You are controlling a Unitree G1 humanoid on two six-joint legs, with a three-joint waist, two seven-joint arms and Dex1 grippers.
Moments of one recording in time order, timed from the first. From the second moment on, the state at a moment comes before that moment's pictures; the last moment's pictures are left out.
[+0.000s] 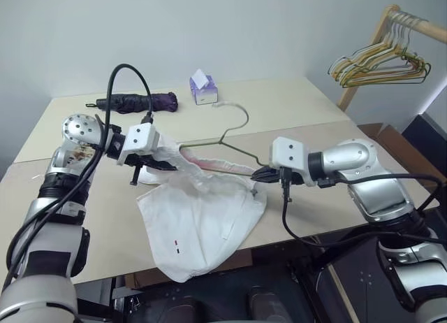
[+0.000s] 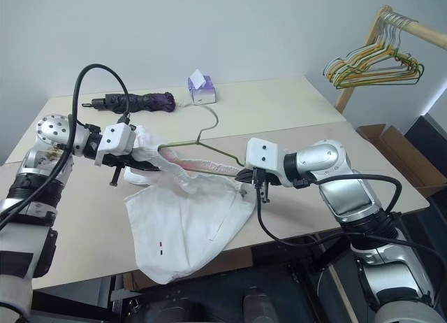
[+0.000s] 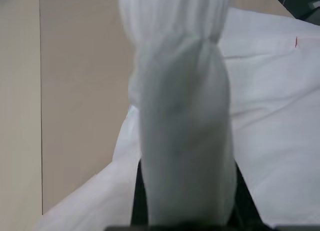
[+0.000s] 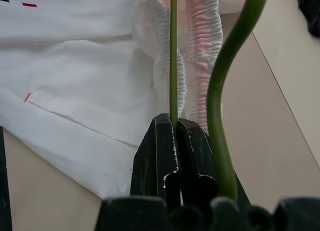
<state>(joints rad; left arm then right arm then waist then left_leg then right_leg) -0.89 0.75 -0.21 0.68 -0.16 -0.26 -1.61 -0.65 -0.71 0.28 -0.19 0.12 0.49 1.18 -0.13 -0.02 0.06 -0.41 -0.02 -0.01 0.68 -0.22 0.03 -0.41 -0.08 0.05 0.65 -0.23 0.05</state>
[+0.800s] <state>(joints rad) -0.64 0.77 -0.07 0.37 -0.24 0.02 -1.45 -0.39 -0.78 -0.01 -0.09 0.19 0.48 1.00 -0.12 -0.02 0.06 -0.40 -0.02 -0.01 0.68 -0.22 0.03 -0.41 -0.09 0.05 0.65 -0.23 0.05</state>
